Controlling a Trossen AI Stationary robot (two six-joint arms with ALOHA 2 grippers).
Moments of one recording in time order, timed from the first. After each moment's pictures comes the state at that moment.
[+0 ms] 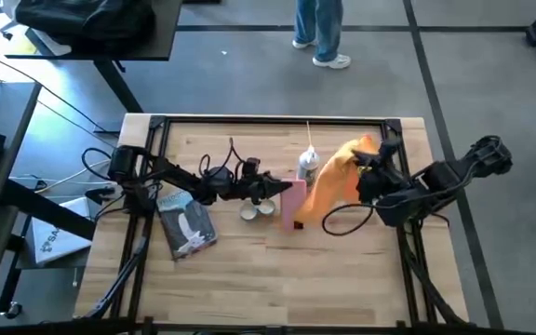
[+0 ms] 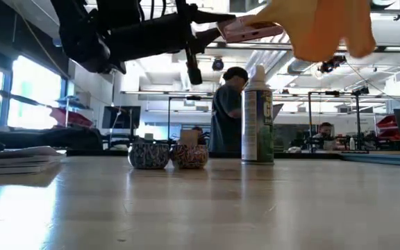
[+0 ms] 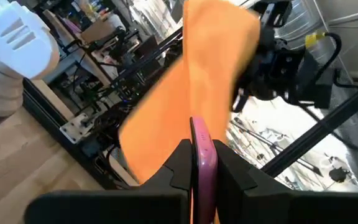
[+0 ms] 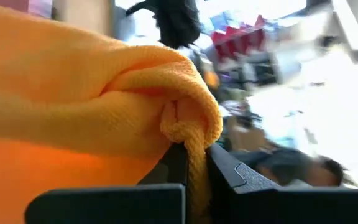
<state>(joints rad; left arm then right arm) 0.01 1.83 0.77 1.35 -0.03 -0.94 0.50 1.16 1.39 -1.21 1.27 -0.23</state>
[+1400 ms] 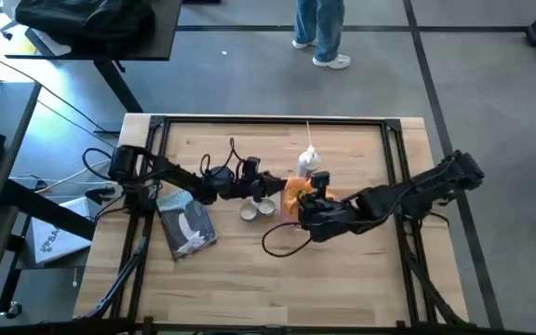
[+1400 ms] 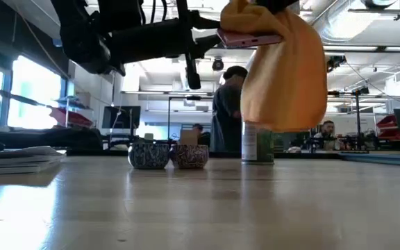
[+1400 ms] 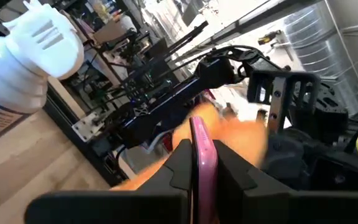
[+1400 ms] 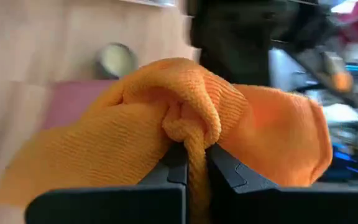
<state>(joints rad) 0.01 1.83 0.77 1.33 -0.06 -0.97 0.38 1.56 1.39 -0.82 0.61 -0.13</state>
